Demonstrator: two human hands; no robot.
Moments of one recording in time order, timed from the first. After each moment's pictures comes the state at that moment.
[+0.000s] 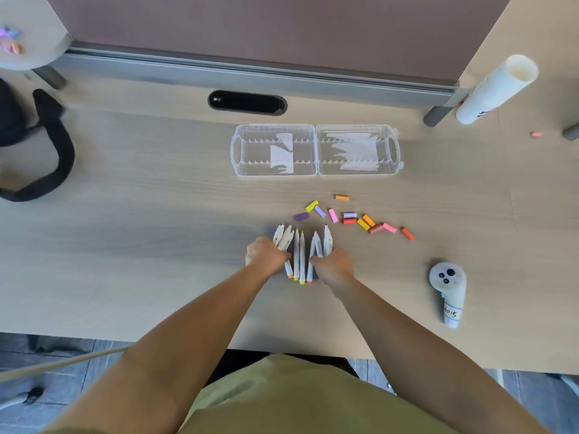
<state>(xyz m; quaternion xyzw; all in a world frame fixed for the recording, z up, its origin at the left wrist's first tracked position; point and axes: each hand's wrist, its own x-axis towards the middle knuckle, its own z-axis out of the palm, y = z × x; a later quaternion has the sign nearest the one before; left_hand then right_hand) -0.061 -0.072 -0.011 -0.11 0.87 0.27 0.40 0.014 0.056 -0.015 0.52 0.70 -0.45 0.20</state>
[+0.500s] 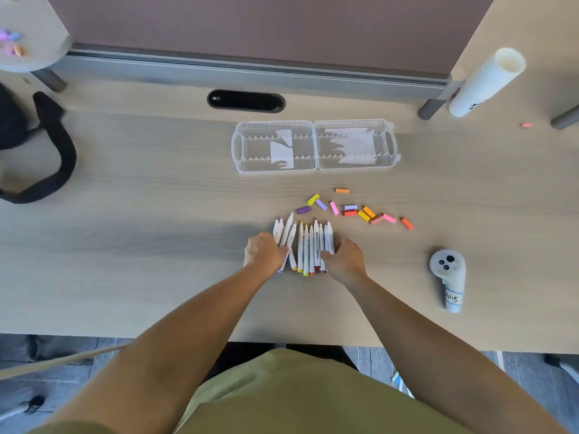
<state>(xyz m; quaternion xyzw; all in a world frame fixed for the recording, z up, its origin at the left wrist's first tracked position) -0.054 -0.089 -0.013 0.00 0.91 0.21 0.35 0.034 0.065 -0.017 0.45 0.79 -0.38 0.17</state>
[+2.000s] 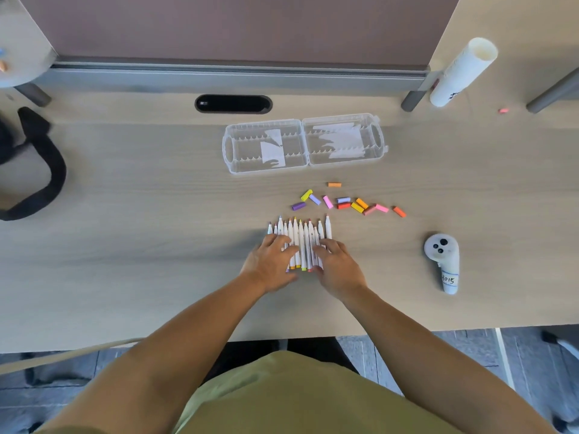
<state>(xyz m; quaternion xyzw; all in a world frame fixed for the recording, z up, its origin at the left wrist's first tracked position) -0.033 -0.115 -0.028 0.43 0.87 0.09 0.24 0.072 0.047 -0.029 0.17 0.95 -0.21 0.15</state>
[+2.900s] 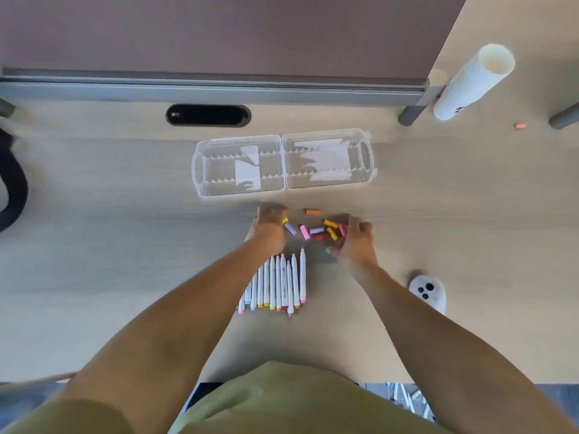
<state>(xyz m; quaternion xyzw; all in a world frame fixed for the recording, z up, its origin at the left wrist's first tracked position) -0.129 0.027 -0.039 0.19 0.91 0.14 0.33 -0.001 0.190 -0.046 0.38 0.85 -0.34 0.15</state>
